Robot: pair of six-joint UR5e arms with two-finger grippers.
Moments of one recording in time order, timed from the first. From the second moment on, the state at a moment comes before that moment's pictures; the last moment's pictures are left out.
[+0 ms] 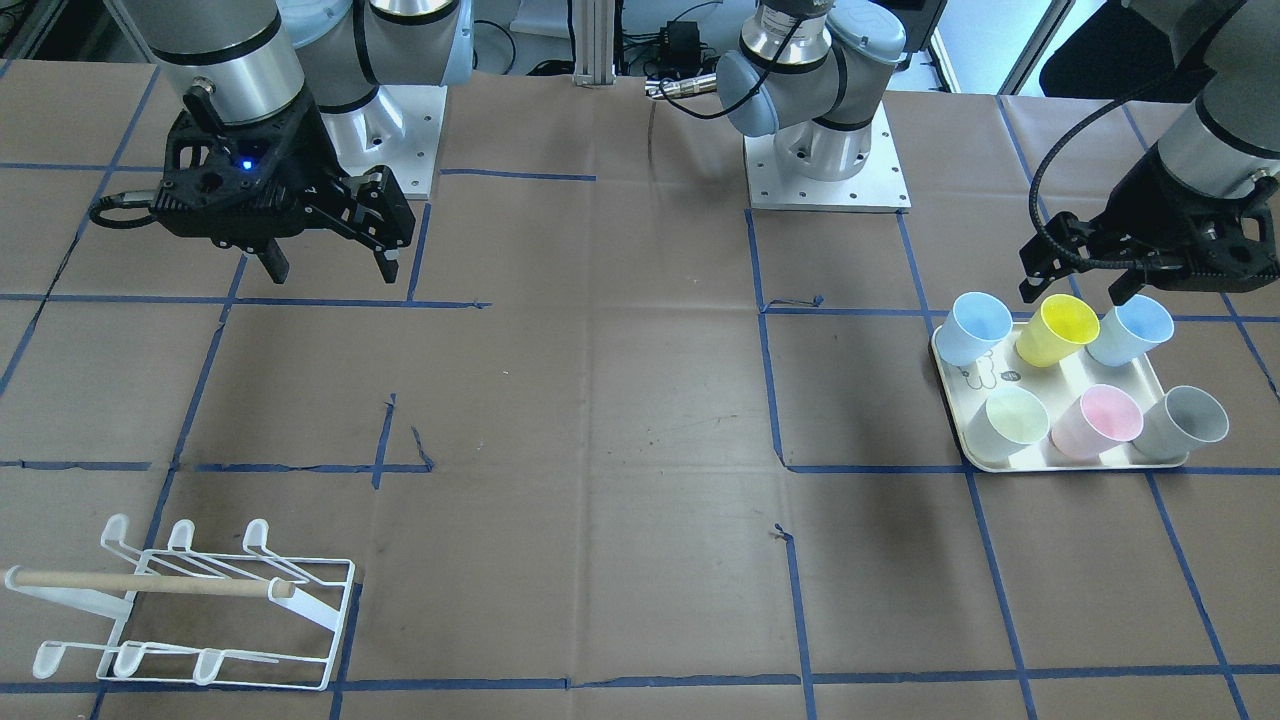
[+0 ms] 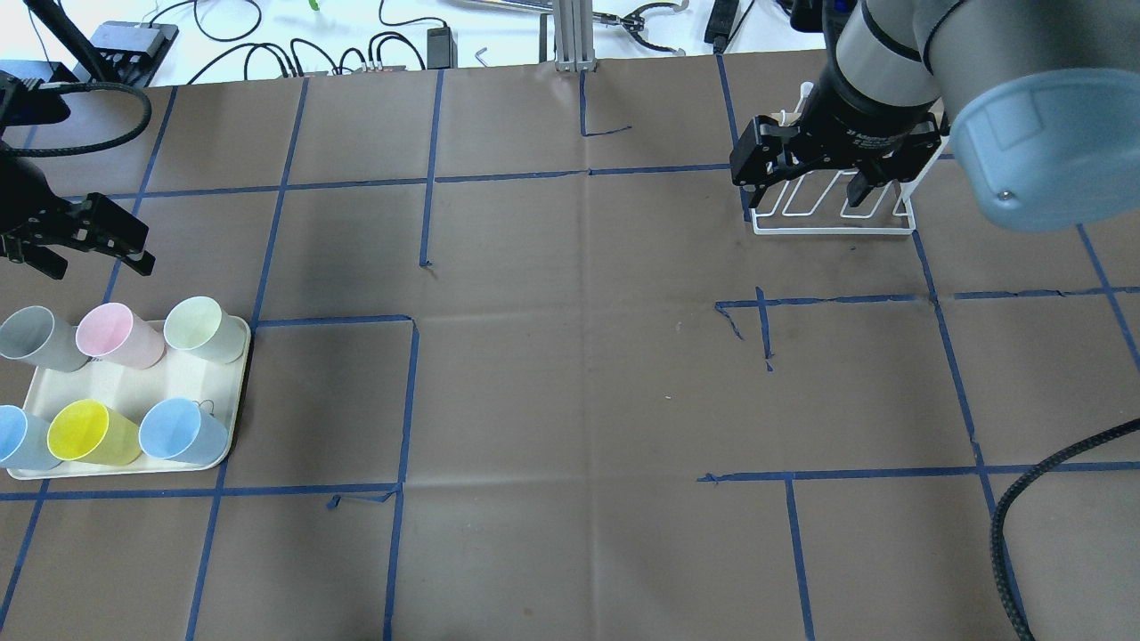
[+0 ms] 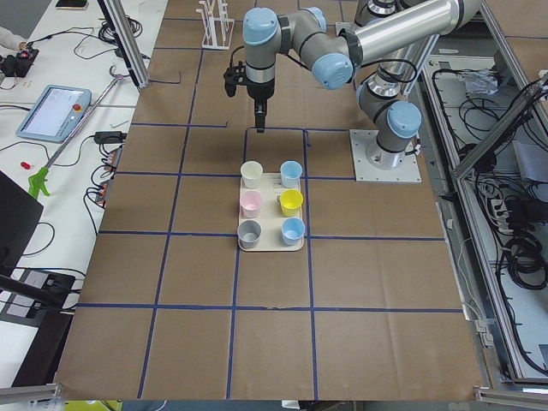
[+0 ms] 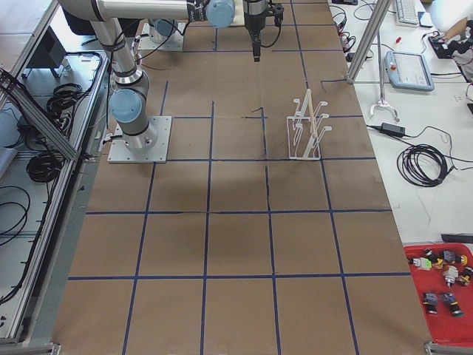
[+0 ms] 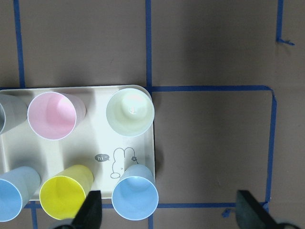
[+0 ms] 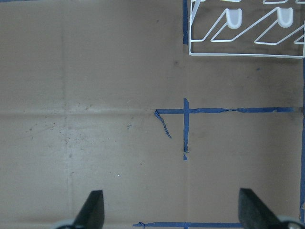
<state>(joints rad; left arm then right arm) -1.10 -1.54 -1.76 -1.41 1.56 0.47 1.62 -1.59 1.65 -1.74 -1.53 0.06</state>
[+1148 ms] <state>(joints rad) -1.10 -1.79 -2.01 -0.90 1.56 0.49 1.62 -1.56 1.77 -2.24 -1.29 0.24</state>
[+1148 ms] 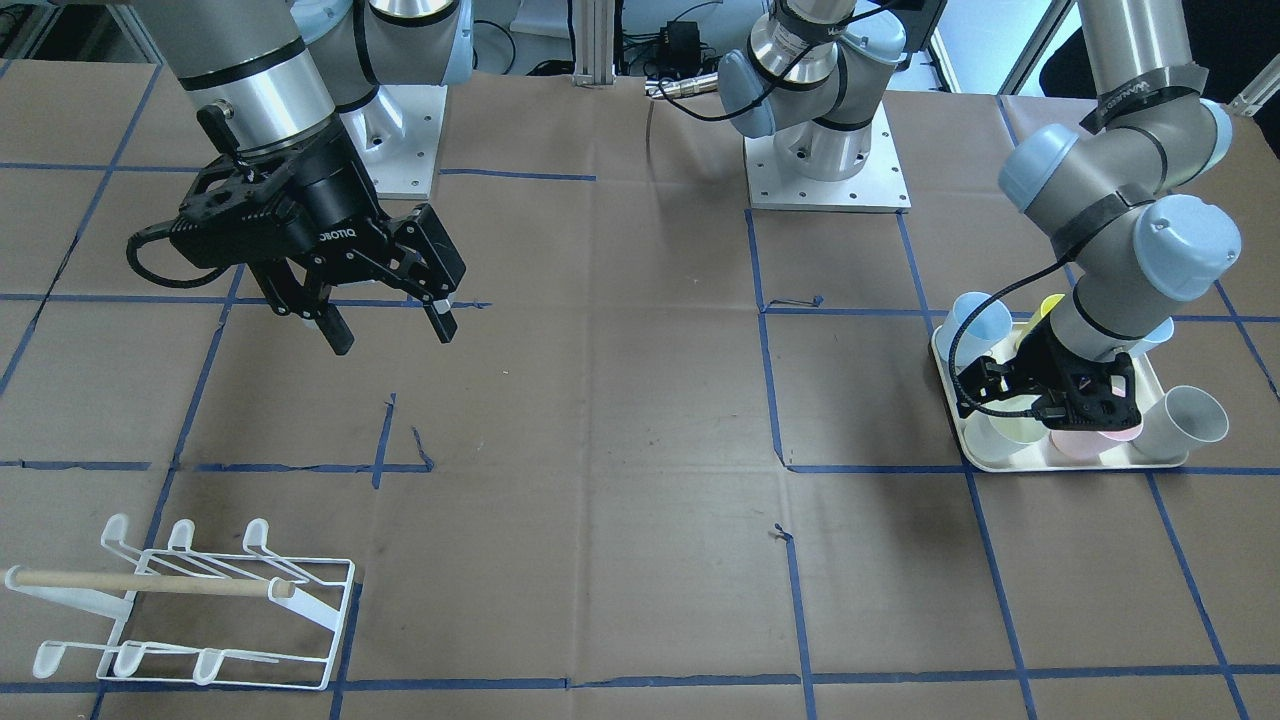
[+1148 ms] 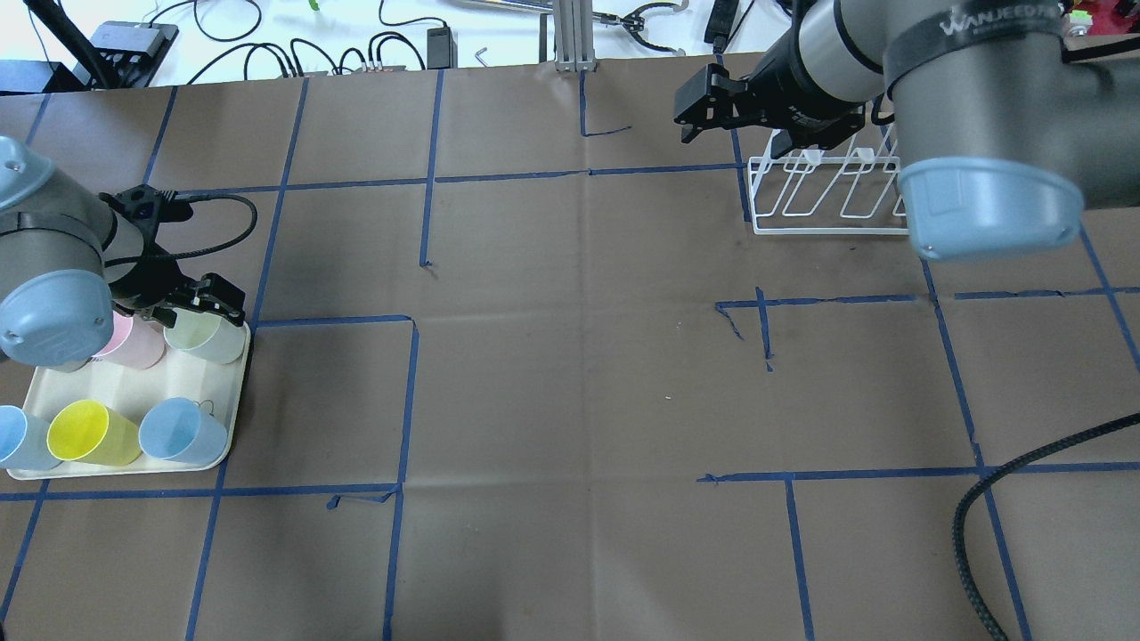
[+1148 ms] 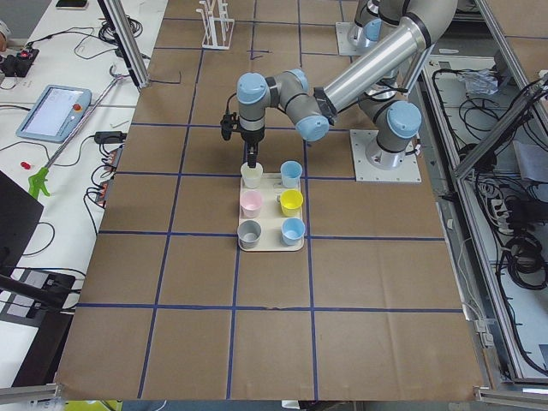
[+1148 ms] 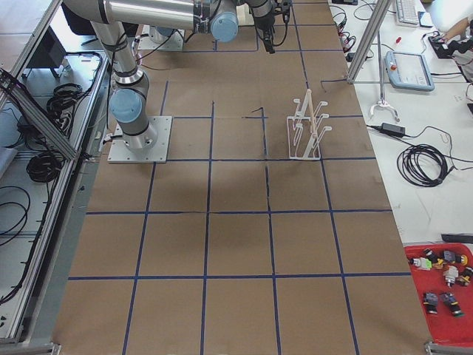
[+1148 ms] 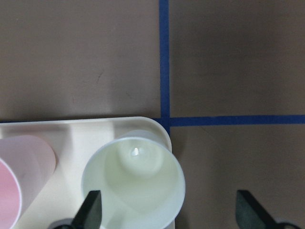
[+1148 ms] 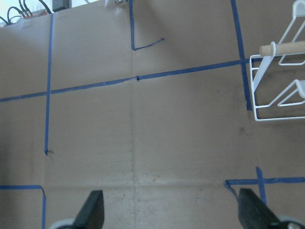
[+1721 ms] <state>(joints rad) -1.10 -1.80 -2.02 -0.88 1.57 0.50 1.62 -1.56 1.98 -2.82 -1.12 0.70</state>
